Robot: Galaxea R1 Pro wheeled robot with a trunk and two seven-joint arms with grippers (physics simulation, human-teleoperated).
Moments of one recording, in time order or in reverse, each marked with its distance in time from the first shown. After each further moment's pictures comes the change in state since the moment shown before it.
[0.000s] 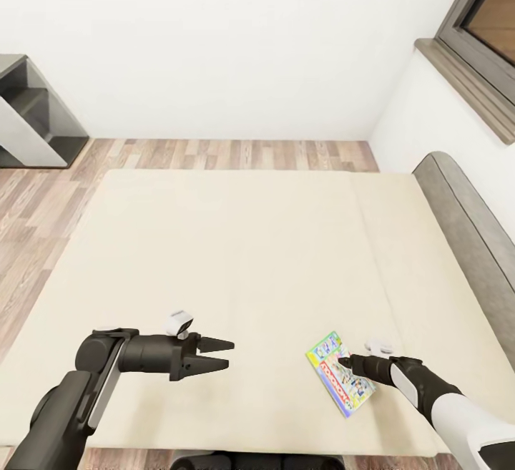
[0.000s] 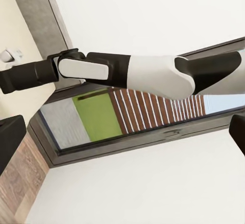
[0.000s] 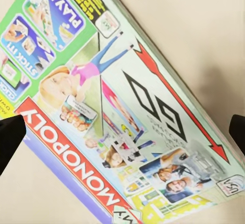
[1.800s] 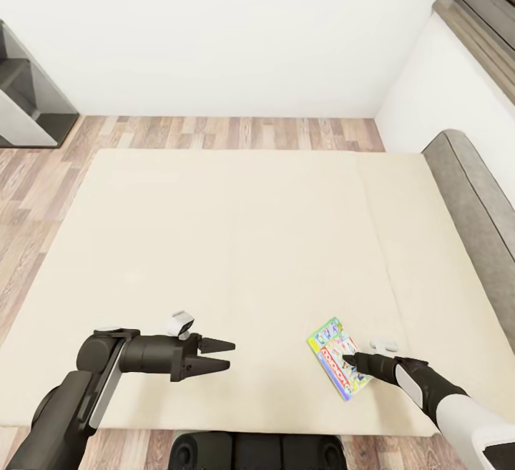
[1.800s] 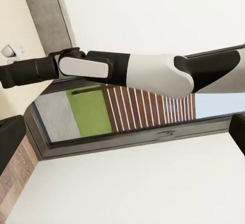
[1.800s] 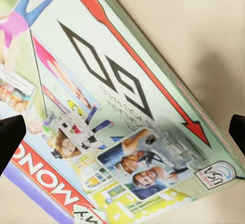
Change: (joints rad) left arm 0.000 -0.002 -0.006 0.003 0.000 0.000 0.000; right arm 0.001 -0.016 -0.012 0.008 -0.001 -0.052 -0.001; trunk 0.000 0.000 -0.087
